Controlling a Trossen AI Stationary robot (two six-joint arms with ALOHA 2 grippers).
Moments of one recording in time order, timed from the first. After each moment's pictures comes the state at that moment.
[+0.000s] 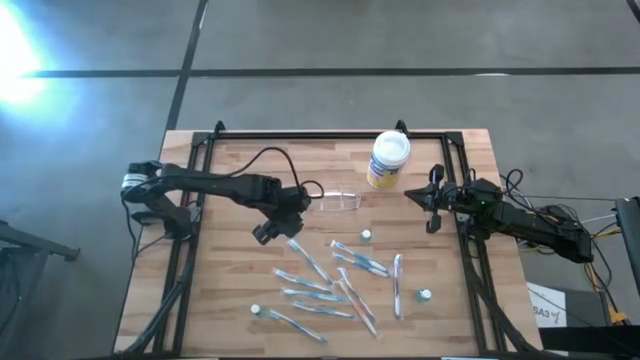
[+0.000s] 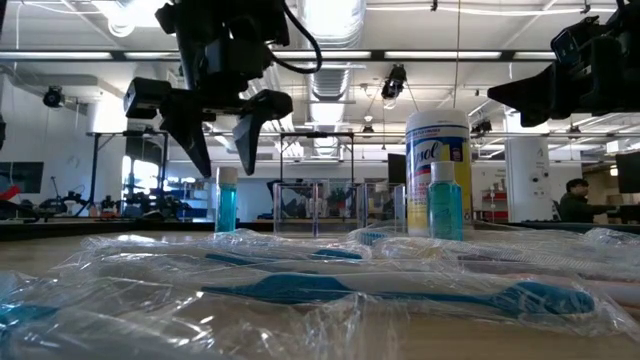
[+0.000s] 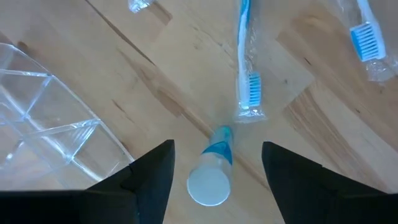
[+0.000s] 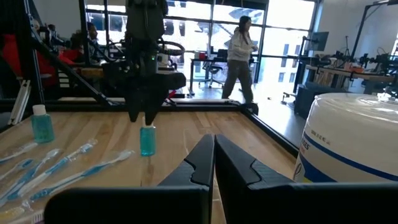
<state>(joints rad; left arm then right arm) 0.04 1.58 1.15 -0.79 0.07 0.86 -0.35 0.09 0.01 0.14 -0.18 -0.03</state>
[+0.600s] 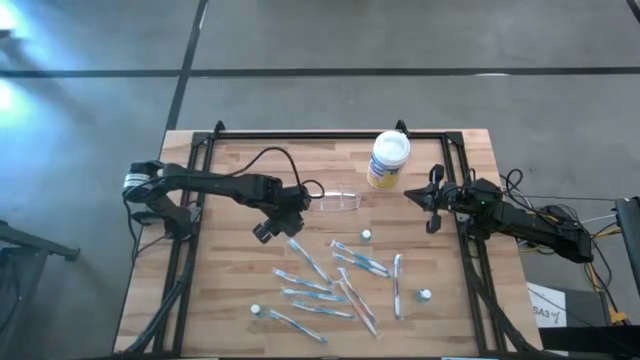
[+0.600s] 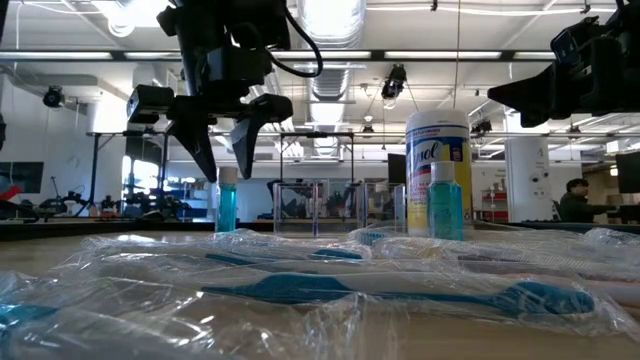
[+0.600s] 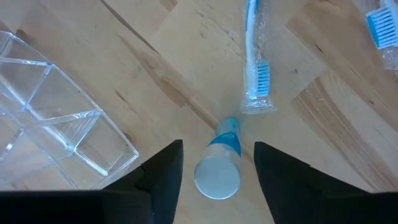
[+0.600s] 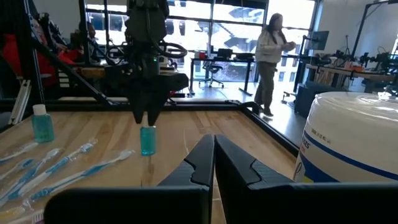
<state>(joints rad) 0.04 1.59 1.15 -0.79 0.04 0.86 -0.35 0.09 0.01 0.13 -0.18 -0.03</state>
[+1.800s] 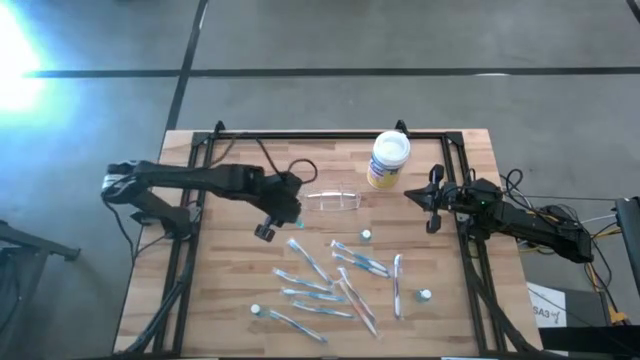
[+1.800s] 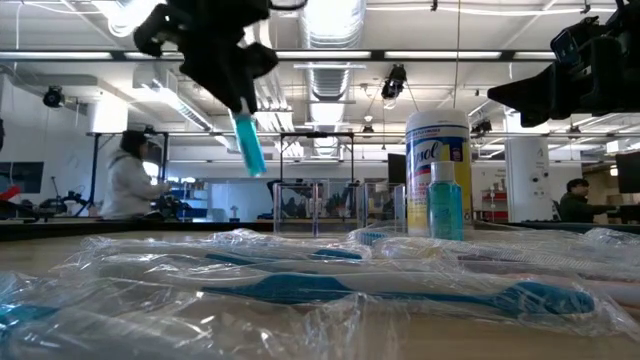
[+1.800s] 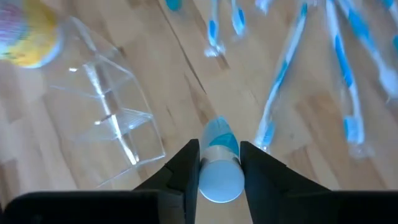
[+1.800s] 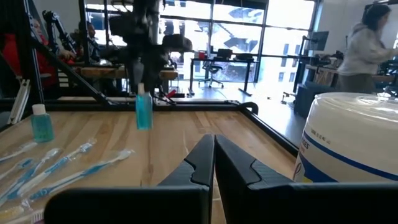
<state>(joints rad) 0.05 1.40 1.19 -0.78 0.06 0.51 -0.35 0.09 0.01 0.14 -0.18 -0.03</state>
